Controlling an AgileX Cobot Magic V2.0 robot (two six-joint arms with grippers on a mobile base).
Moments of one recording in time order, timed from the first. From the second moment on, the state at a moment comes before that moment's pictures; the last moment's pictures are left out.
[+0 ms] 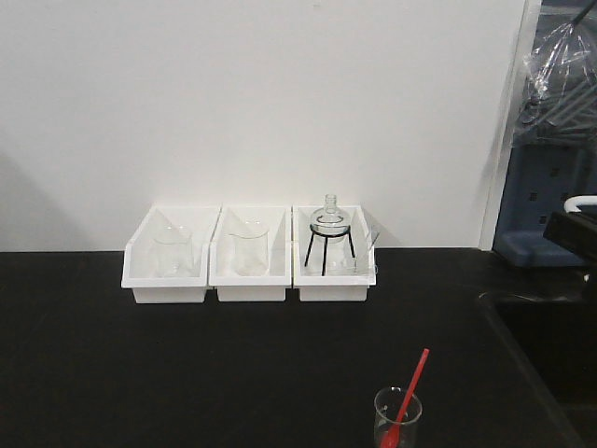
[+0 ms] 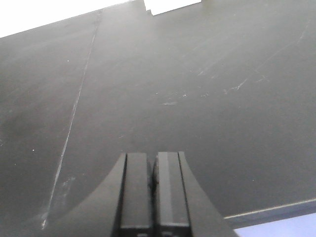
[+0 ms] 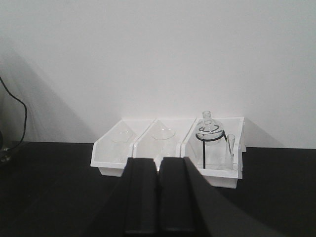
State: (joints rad) left arm -0.04 -0.02 0.03 0.07 0.43 0.17; right arm 0.01 0.90 -0.86 -1.78 -0.44 1.99
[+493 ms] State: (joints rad) left arm -0.04 -0.02 0.03 0.07 0.43 0.17; right arm 0.01 0.90 -0.86 -1.48 -0.29 1.52
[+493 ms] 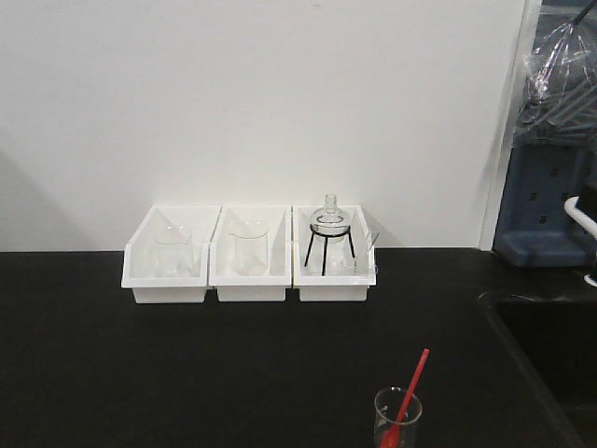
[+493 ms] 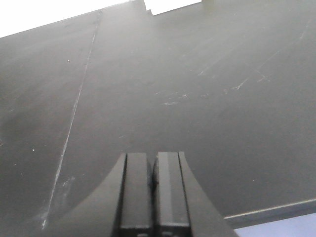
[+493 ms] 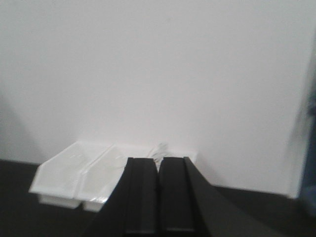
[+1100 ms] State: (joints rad) left arm -0.04 -0.02 0.03 0.07 0.43 0.17; right arm 0.01 0.86 -0.84 -0.10 0.39 -0.10
